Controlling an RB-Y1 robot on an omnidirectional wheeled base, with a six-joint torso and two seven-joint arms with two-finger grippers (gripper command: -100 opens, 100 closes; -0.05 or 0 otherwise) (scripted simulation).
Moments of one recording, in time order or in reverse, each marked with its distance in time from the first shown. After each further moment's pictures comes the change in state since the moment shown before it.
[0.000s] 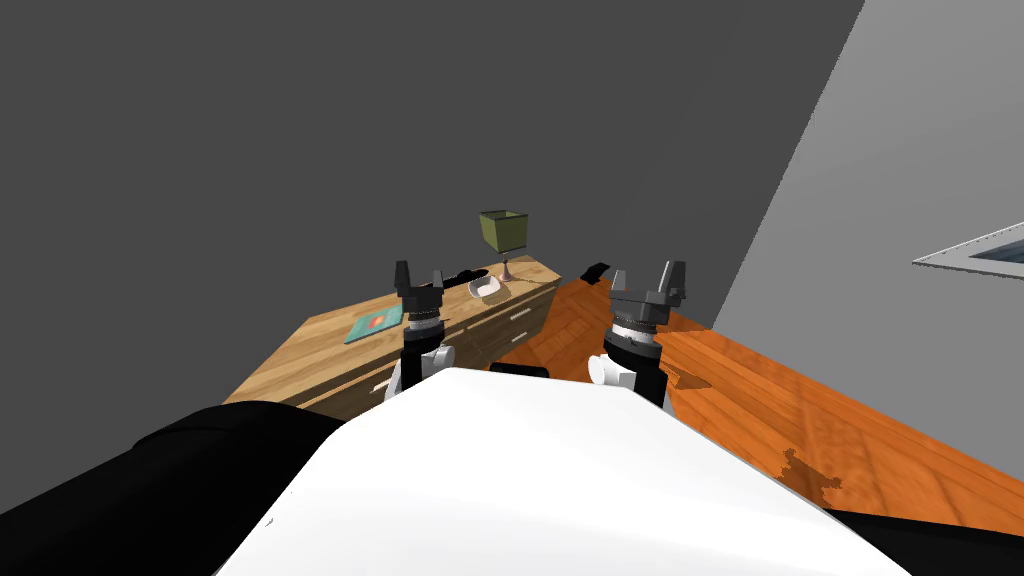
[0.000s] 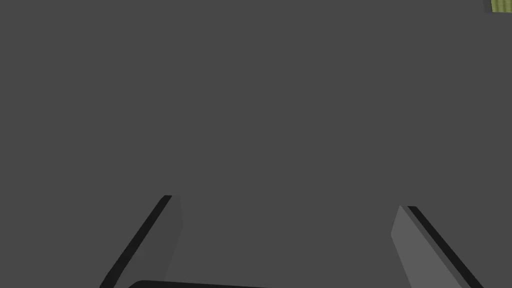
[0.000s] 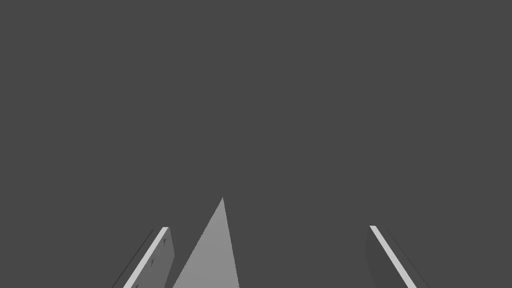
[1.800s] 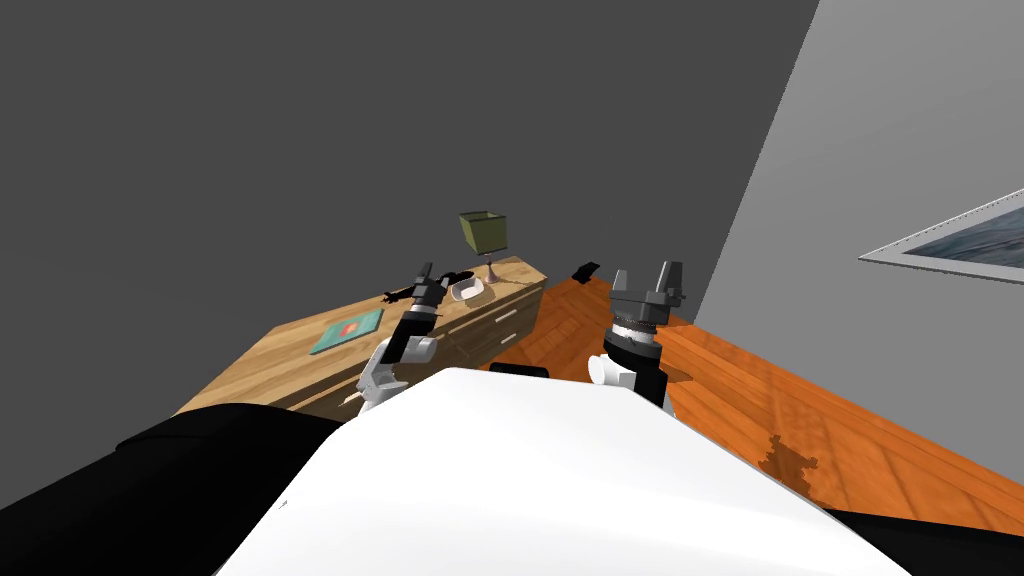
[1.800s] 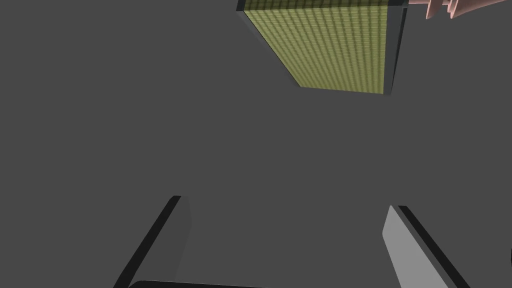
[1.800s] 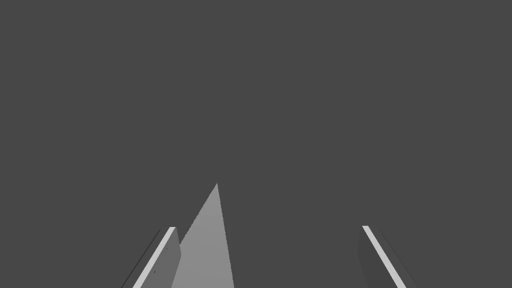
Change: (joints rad) left arm -0.102 0.326 0.112 0.086 0.138 0.418 0.106; right arm 0.000 0.000 0.000 0.000 0.000 0.000 0.000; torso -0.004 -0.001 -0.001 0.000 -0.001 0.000
